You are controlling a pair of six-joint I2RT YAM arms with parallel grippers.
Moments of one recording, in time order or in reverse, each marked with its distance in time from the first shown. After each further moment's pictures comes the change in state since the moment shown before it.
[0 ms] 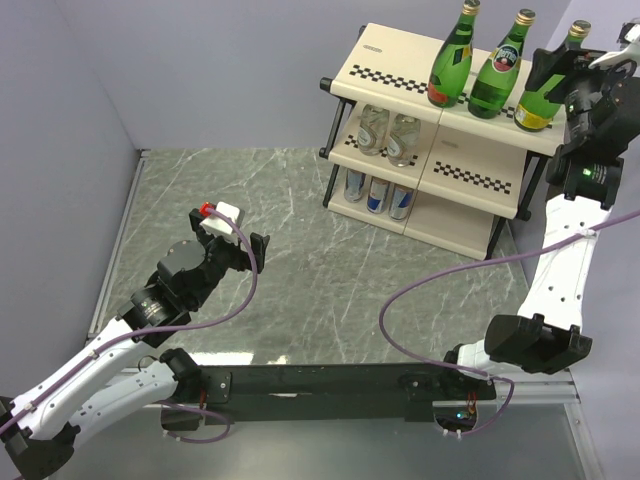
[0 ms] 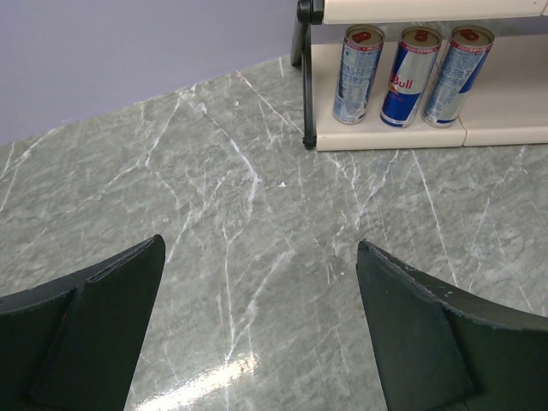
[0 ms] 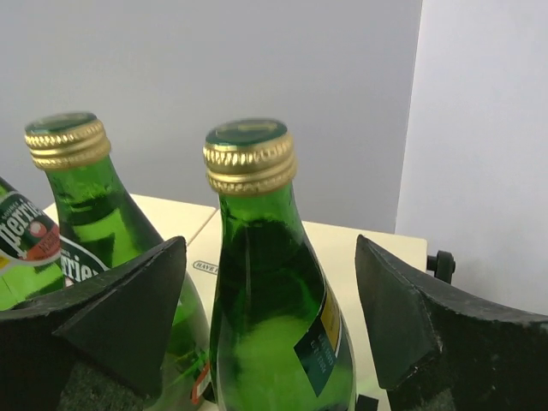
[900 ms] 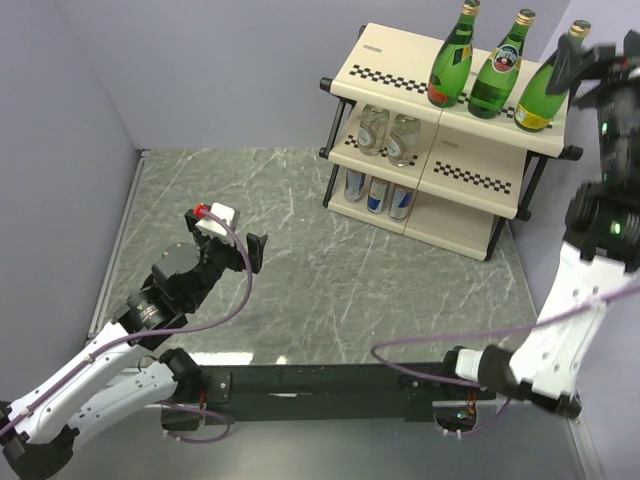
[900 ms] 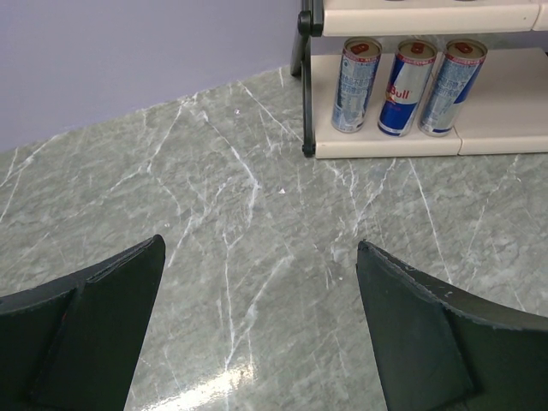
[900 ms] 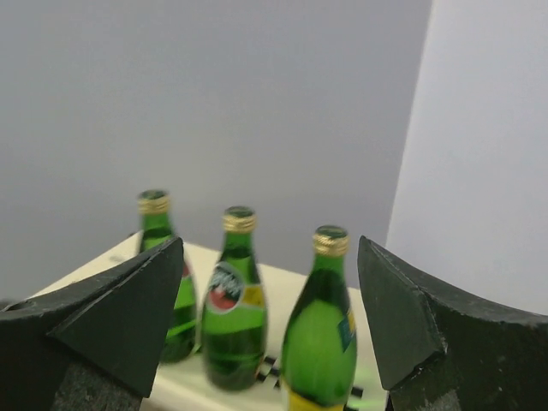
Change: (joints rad) left arm 0.000 -0.024 0.000 0.000 0.000 0.000; right arm 0.000 -0.127 0.266 -0.201 -0.023 -0.059
